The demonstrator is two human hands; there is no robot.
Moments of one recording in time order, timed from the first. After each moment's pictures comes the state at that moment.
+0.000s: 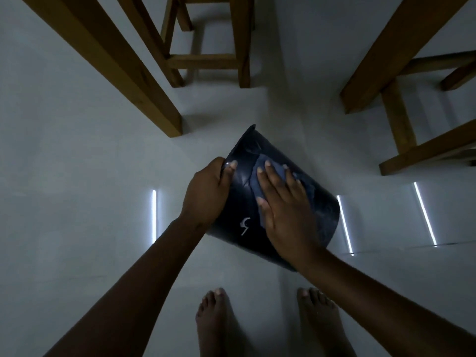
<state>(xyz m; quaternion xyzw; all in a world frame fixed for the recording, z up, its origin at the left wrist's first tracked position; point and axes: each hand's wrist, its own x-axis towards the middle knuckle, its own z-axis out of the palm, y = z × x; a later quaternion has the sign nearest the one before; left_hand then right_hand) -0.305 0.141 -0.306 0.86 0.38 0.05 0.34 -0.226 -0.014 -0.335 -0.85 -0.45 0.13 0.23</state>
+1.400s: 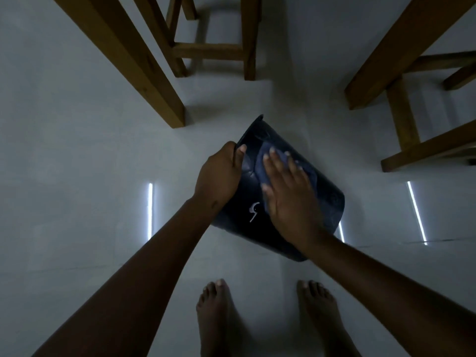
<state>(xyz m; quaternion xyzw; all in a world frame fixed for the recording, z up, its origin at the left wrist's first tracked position) -0.293 0.147 -0.313 0.85 0.38 0.05 0.35 -0.219 -0.004 -0.341 -0.85 -0.48 0.10 0.17</state>
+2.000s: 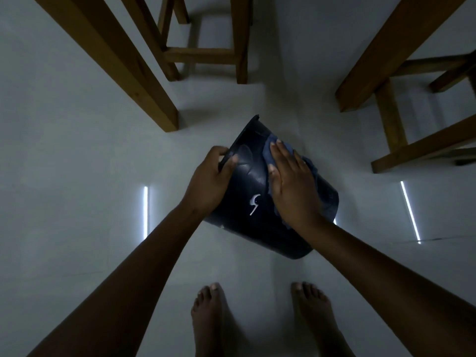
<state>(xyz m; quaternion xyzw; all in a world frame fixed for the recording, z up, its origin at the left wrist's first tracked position) -0.301 0.147 -0.307 0.81 0.38 0.04 0.45 -0.185 0.007 -0.344 -0.86 -0.42 0.13 0.24</state>
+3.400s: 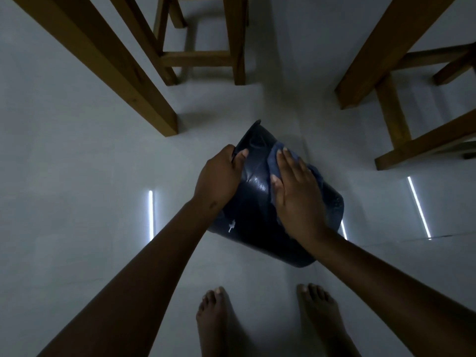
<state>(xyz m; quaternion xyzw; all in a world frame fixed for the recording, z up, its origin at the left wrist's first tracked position) -0.272 0.145 -0.310 0.84 0.38 0.02 0.38 -0.197 -0.009 -0.340 -0.89 -0.40 0.12 0.20</state>
